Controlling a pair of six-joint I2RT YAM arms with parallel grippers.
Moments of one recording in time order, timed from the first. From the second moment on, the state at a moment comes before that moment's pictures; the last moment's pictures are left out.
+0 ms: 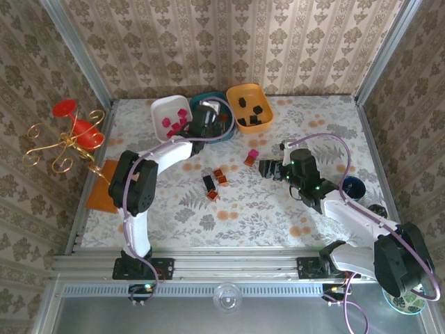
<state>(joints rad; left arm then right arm) -0.54 1.97 1.43 -0.01 -0.12 -0.20 0.42 1.16 0.61 0.05 0.00 0.34</state>
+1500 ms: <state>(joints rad) -0.62 1.64 0.87 0.01 0.12 -0.22 0.43 1.35 0.64 0.06 0.05 0.36</state>
